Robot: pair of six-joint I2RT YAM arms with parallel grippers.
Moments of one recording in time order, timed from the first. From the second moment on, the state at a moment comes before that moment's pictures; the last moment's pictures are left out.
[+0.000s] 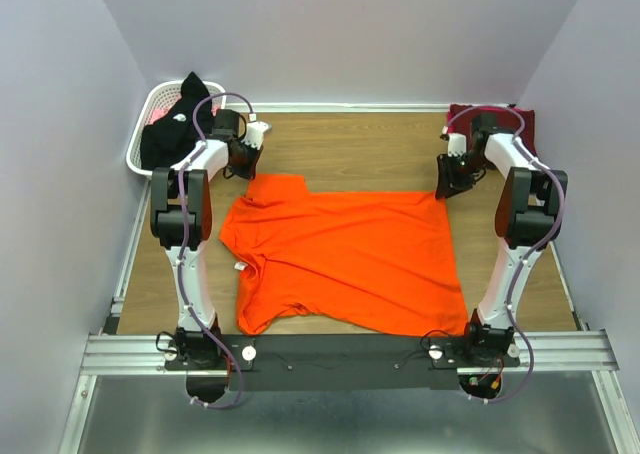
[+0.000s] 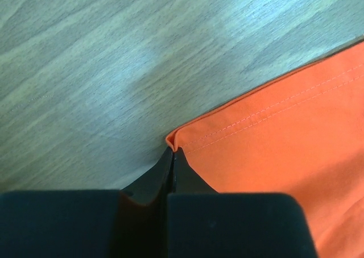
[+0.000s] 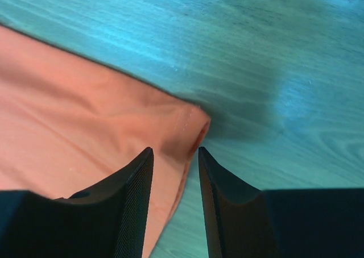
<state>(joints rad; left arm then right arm) -0.06 2.15 1.61 -0.49 0.30 0.37 -0.10 2.11 1.65 -0.90 -0.39 -0.32</state>
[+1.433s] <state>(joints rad) -0.06 2.15 1.61 -0.49 0.30 0.38 0.02 1.70 1.25 -1.02 -0.57 -0.72</state>
